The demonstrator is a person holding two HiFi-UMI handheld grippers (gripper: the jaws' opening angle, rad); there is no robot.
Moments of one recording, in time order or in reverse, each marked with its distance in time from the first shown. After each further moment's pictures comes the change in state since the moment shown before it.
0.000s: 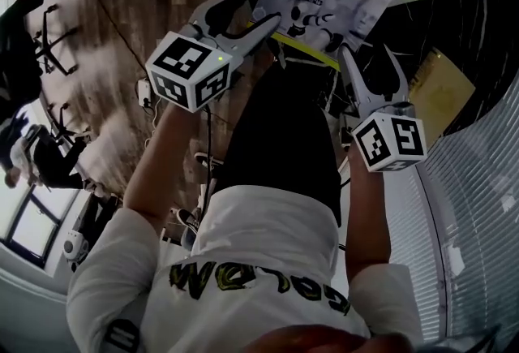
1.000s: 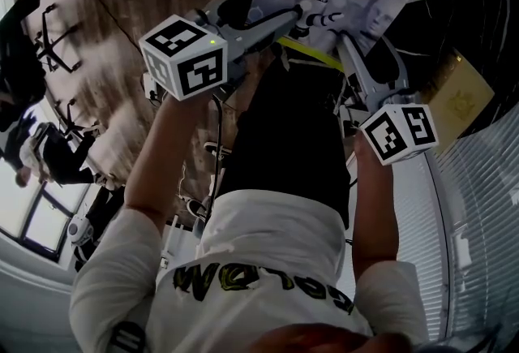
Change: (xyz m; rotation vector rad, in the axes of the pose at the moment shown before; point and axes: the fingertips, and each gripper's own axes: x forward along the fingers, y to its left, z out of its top) left arm 0.039 -0.005 -0.020 -0.240 0.055 -0.212; right arm 0.038 -0.005 -0.027 0.149 0.028 0.119
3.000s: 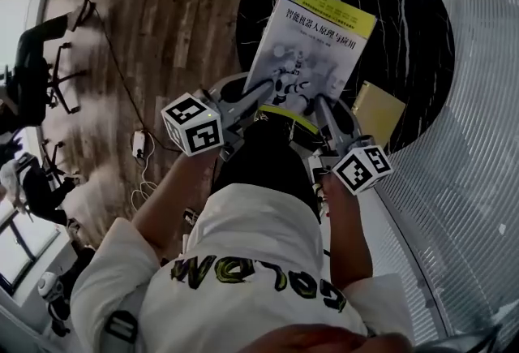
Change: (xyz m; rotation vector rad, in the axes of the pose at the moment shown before) left arm -0.035 -0.057 0.027 -0.008 -0.280 -0.044; right arm -0.030 0.026 0.032 0.093 -0.152 0.193
